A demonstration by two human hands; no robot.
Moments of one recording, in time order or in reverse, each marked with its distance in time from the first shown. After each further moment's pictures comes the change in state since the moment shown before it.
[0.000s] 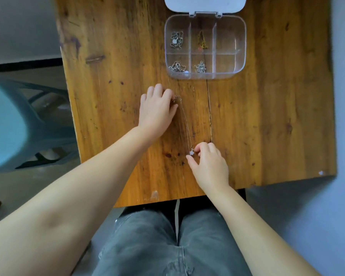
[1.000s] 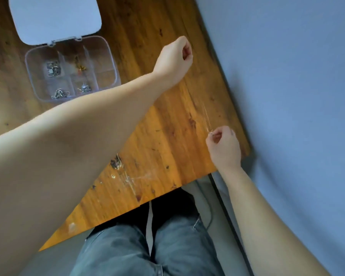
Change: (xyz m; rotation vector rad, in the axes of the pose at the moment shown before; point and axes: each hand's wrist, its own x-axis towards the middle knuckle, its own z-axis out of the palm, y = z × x) left_hand 0.131 0.283 0.038 -0.472 -0.038 0.244; right_hand 0.028 0.219 -0.115 0.358 0.347 0.397
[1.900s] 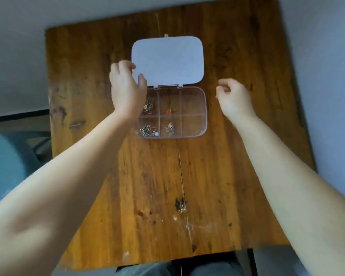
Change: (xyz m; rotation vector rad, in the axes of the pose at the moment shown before) left_hand -0.020 -0.164 -0.202 0.253 0.540 -0.456; right_hand 0.118 -0.257 0.072 0.202 -0.278 -0.304
